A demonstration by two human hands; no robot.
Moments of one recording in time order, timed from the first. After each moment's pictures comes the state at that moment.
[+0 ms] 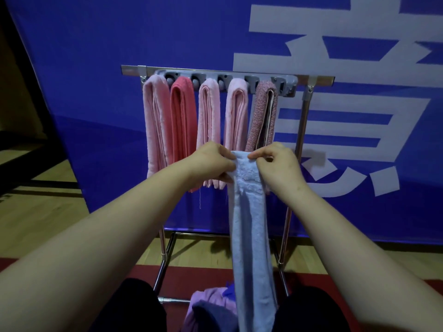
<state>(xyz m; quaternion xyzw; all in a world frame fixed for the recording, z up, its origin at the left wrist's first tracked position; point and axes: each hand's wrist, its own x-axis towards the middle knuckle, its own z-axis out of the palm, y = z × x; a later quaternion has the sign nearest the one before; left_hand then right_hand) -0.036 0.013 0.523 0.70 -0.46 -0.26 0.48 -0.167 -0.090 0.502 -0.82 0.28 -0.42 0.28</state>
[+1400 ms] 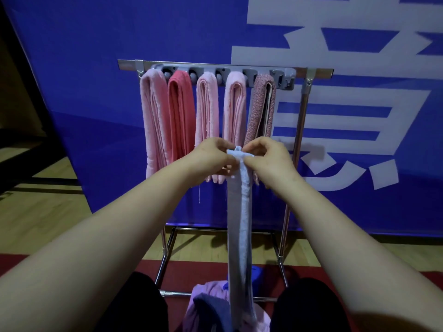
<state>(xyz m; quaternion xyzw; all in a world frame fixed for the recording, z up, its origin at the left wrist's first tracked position) -0.035 0.005 0.510 0.66 -0.43 -0.30 0.53 -0.166 -0.073 0.505 -0.77 0.27 -0.39 0.42</state>
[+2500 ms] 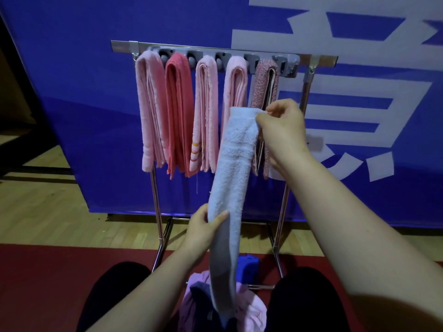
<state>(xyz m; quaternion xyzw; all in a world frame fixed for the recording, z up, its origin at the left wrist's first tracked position) -0.055 0.035 0.317 0.65 -0.31 -0.28 0.63 -0.147 -0.078 0.529 -0.64 0.29 -0.53 0.47</state>
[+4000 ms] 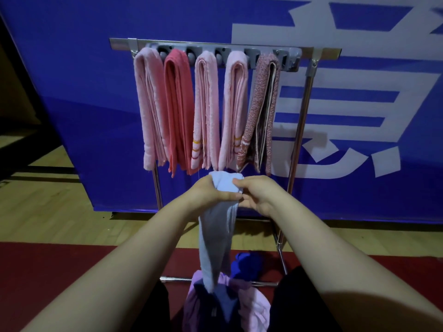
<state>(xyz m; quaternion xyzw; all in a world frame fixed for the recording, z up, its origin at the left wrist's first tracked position) -0.015 0.003 0.388 0.72 -0.40 -0.34 0.45 -0.138 -0.088 0.415 -0.54 0.39 -0.17 0.73</state>
